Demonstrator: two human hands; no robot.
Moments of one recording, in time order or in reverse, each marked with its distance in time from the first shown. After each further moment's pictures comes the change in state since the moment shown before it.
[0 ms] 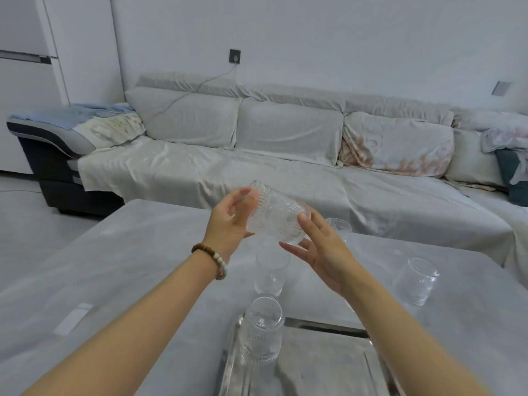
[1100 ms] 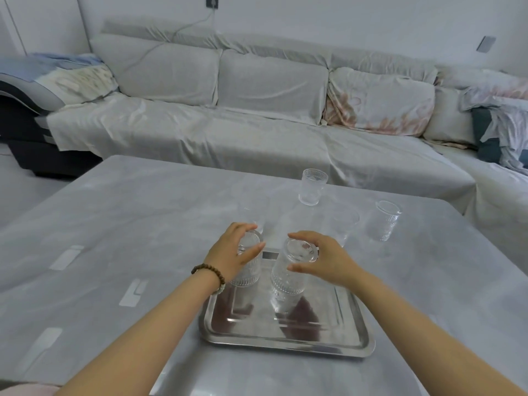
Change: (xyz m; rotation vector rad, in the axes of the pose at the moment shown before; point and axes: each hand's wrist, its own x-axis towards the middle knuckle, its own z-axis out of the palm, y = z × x) left_hand -0.086 -0.121 0.000 0.798 -0.323 0.084; right_hand -0.093 0.073 -0.074 -1.042 -0.008 0.059
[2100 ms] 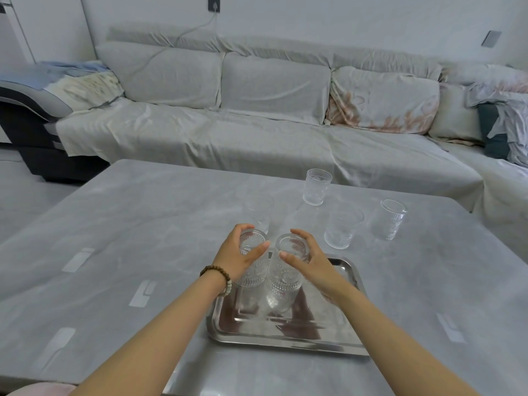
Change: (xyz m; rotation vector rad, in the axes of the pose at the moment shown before) left_hand -0.002 -0.006 0.007 -0.320 0.034 -0.179; right_hand -0.002 -0.007 0.046 0.590 0.038 0.142
